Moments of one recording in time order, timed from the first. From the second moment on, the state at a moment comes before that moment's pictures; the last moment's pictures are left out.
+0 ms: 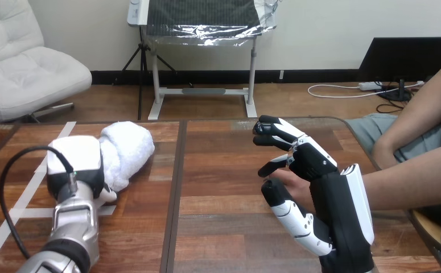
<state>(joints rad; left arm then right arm) -0.72 0.34 -0.54 1.28 0.80 0.25 0.43 0.20 -0.05 0.14 0.13 -0.24 -0.92 -0.09</state>
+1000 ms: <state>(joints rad) -0.74 0.34 -0.53 1.30 0.74 0.17 0.51 0.20 -0.05 0.13 0.13 -0.24 -0.92 -0.09</state>
